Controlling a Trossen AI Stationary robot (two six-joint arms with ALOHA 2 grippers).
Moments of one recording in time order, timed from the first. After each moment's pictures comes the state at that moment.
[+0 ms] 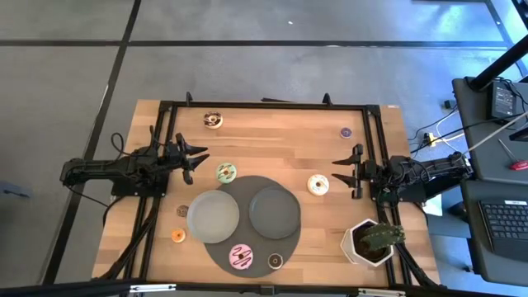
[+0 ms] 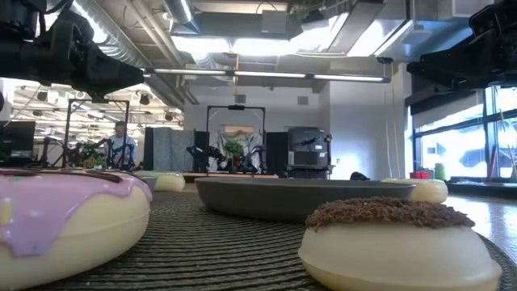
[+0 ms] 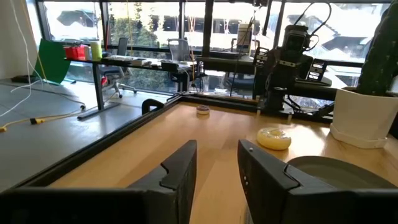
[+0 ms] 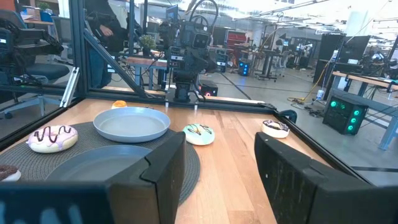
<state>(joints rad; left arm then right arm) 0.07 0.04 0.01 0.06 -0.29 -0.07 0.21 0.01 0.01 0.06 0.29 -0.14</state>
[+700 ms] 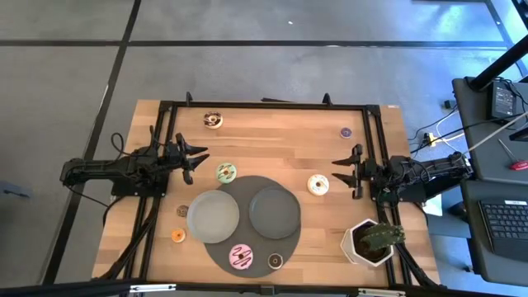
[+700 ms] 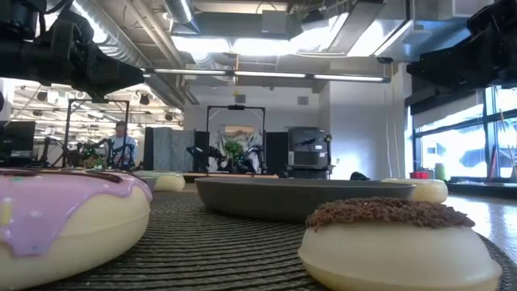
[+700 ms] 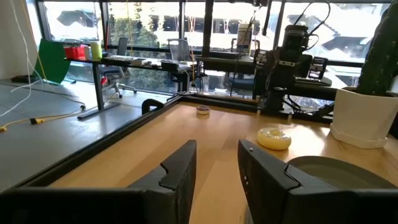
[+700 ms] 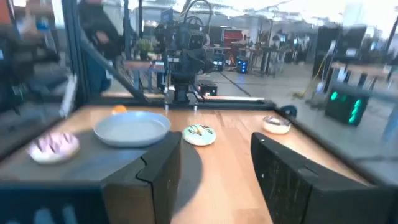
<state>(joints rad) 0.07 0.04 0.01 0.06 -0.29 -0.07 0.20 0.01 0.01 0.06 0.29 -0.03</state>
